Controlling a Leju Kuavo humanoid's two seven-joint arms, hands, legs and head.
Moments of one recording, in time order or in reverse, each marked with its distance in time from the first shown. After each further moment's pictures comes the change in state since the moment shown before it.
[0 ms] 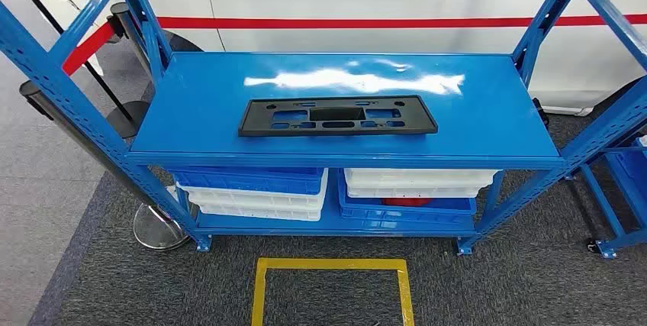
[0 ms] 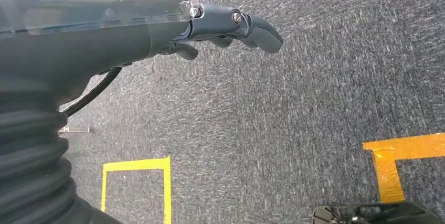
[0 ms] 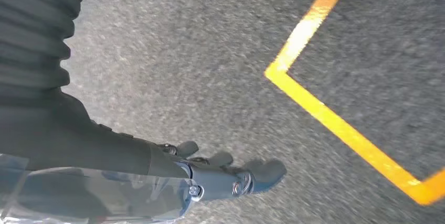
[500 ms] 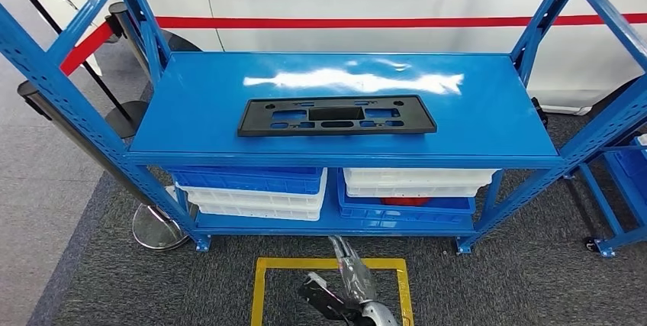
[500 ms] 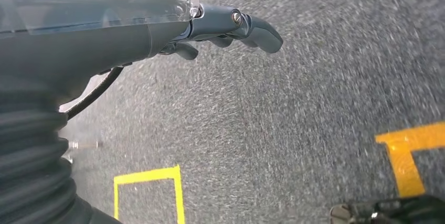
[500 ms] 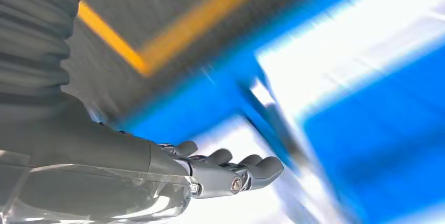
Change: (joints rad) left arm -0.002 0.022 -0.002 0.002 -0.065 -0.062 0.020; right arm -0.154 0.078 0.082 -0.367 0.369 -0.146 -0.294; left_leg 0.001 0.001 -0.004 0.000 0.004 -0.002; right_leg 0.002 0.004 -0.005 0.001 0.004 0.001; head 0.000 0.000
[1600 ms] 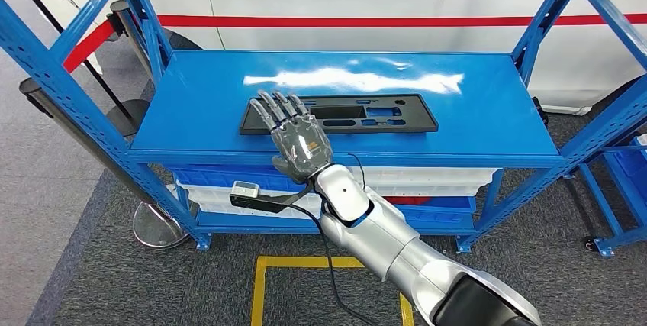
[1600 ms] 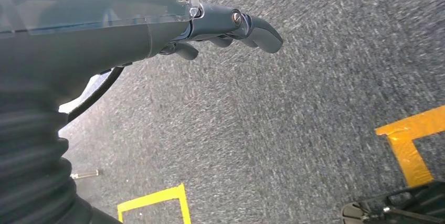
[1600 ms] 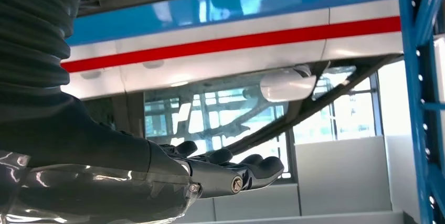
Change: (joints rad) left arm -0.011 0.013 -0.027 0.000 -0.089 -0.046 -0.007; right arm -0.442 -0.060 0.240 -0.390 0.564 0.187 0.394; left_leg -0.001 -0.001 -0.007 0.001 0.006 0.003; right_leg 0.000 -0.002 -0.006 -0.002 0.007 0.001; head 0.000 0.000
